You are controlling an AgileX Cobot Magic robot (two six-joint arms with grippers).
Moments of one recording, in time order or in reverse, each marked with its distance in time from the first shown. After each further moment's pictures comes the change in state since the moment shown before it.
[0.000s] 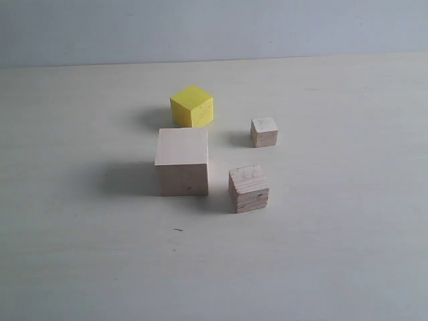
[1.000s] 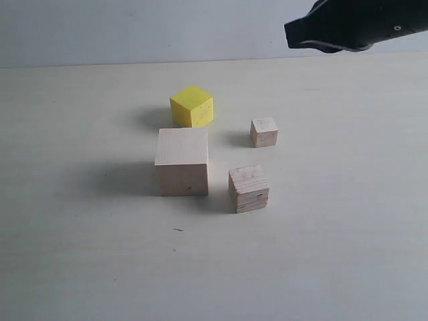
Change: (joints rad) left arm 0.000 -0.242 0.002 1.206 -0.004 -0.997; right arm 0.246 1.307 -0.763 0.723 0.517 -0.822
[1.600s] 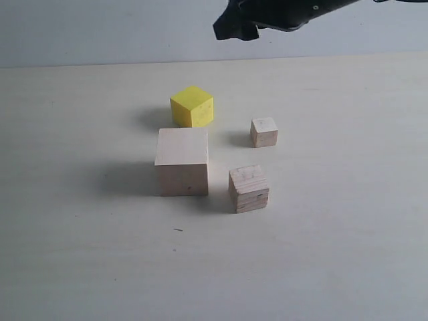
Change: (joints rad) left arm 0.000 -0.002 0.000 0.063 0.157 -0.098; right arm 0.042 0.349 -0.346 0.052 0.058 -0.065
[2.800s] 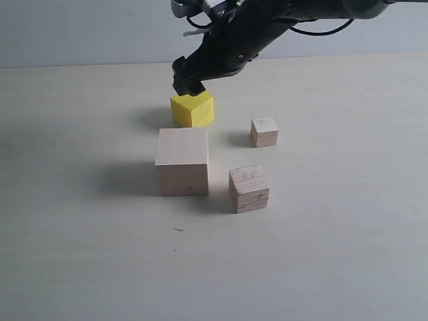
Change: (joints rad) left arm 0.000 0.000 0.000 -0.006 0.049 -0.016; right arm 0.190 0.282 -0.214 -0.541 -0.025 0.413
